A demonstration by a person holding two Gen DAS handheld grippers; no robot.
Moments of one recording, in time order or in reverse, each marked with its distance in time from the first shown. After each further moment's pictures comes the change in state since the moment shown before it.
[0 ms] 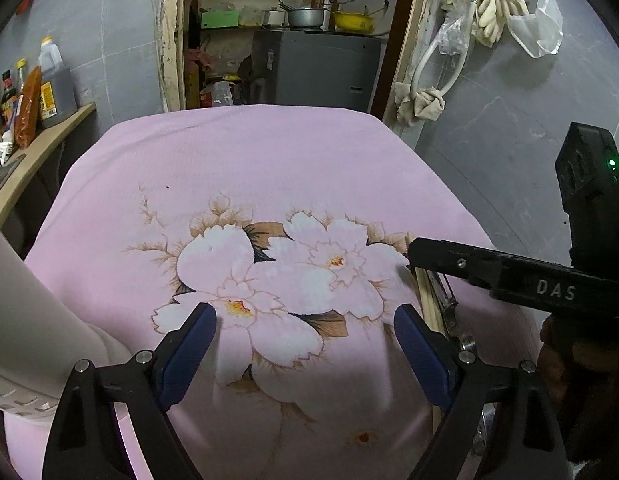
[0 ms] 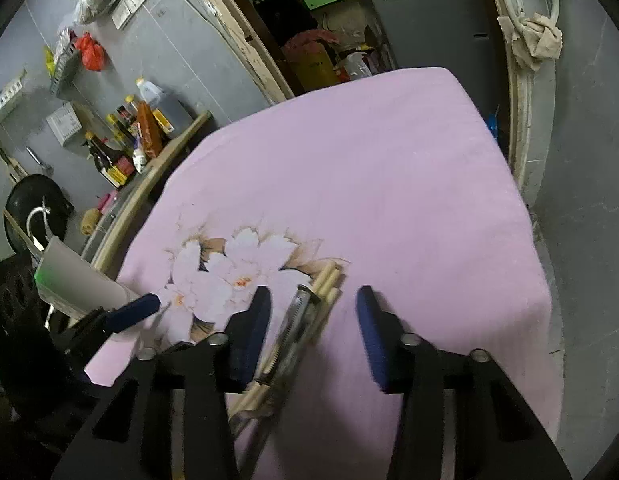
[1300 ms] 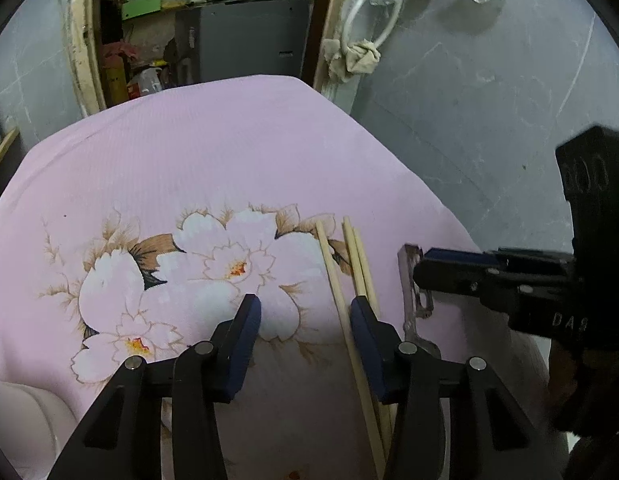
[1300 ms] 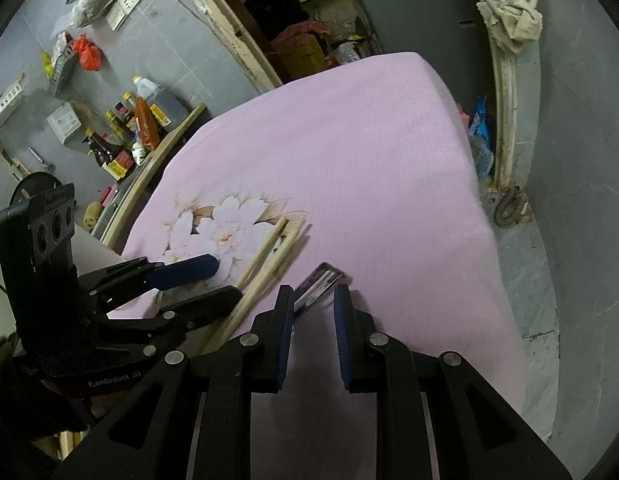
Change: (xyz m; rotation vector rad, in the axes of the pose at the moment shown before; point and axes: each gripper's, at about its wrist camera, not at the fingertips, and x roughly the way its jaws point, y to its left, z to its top) left arm 0.031 -0.041 0.018 0.188 0.142 -0.167; right arm -0.028 -0.026 -0.026 0.024 0.032 0.023
